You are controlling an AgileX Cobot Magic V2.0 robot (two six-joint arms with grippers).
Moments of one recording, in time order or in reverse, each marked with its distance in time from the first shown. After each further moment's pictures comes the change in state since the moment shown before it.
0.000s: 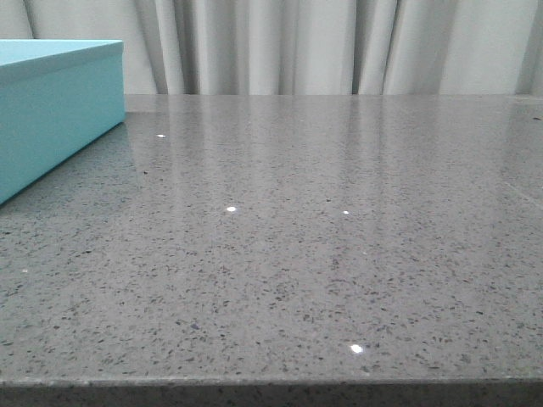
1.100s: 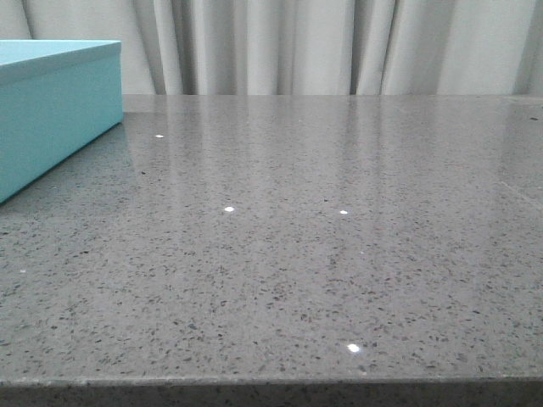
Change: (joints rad) left arm 0.000 0.000 0.000 0.000 0.000 0.000; right arm -0.359 0.000 0.371 0.343 -0.645 -0.352
